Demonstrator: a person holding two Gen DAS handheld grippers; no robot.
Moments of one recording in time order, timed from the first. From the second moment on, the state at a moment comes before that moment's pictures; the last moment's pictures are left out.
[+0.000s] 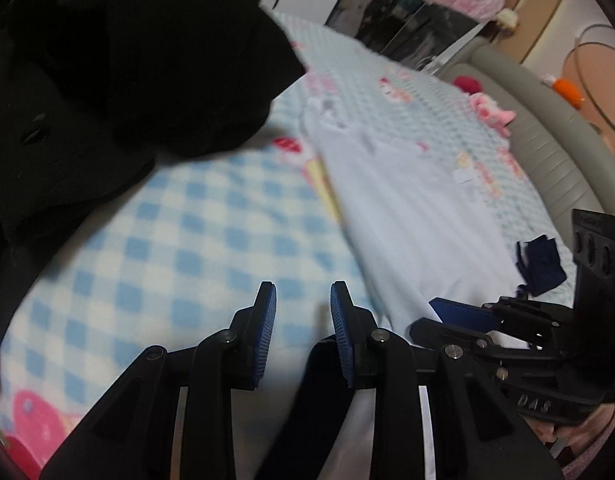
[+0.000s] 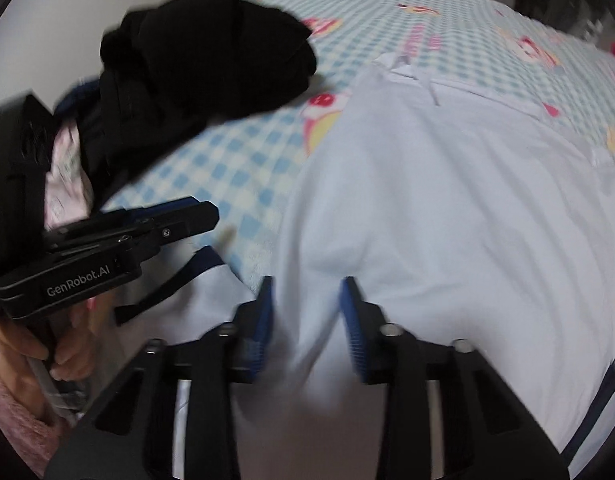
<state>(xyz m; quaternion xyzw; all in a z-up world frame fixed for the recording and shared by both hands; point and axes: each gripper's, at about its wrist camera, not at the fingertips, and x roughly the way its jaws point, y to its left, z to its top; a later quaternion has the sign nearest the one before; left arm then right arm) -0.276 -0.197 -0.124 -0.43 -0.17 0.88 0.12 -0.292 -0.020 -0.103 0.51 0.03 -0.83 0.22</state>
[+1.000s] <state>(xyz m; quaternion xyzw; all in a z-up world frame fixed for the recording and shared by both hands) -0.210 -0.236 -0.112 -0.47 -0.24 0.85 0.08 -0.267 0.014 -0.105 0.52 -0.02 -0.83 0.19</state>
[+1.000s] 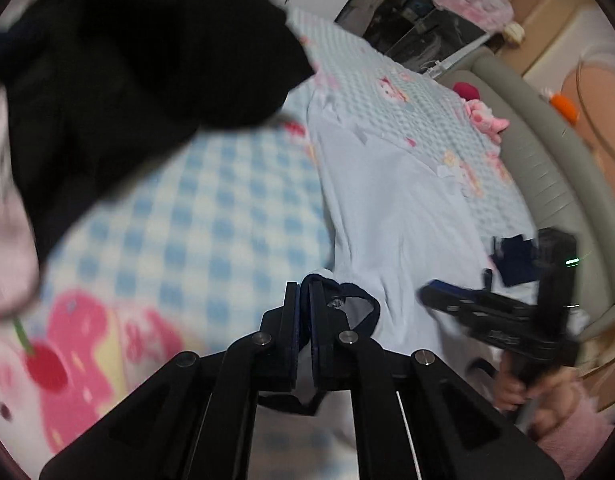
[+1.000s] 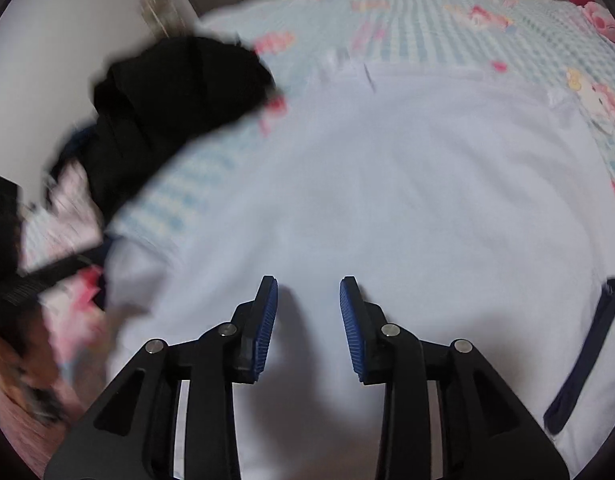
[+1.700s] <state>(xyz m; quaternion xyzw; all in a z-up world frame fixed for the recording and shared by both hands) -0.117 -0.211 -0.124 -0.46 -0.31 0.83 0.06 -0.168 -0.035 -0.103 0.50 0.03 -0.82 0.28</state>
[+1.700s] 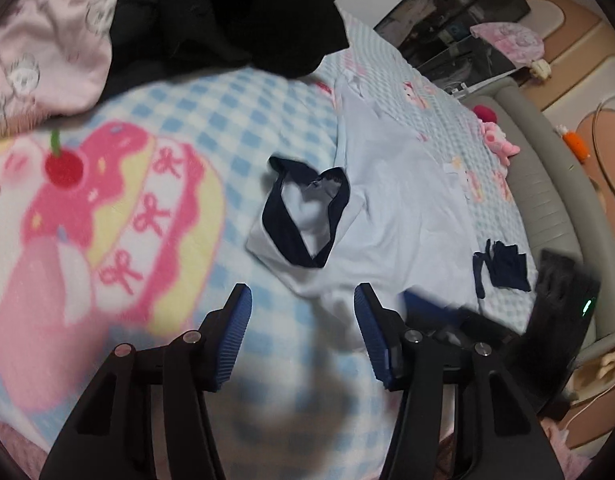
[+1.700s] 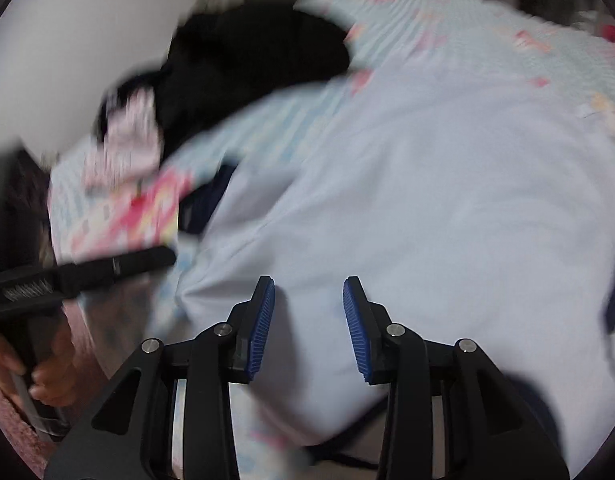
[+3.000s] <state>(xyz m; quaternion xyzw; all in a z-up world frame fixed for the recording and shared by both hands) -0.174 -0.214 -0.104 -0.40 -0.31 0.85 0.17 -0.170 -0.021 -0.099 0.48 -0.02 -0.83 0.29</state>
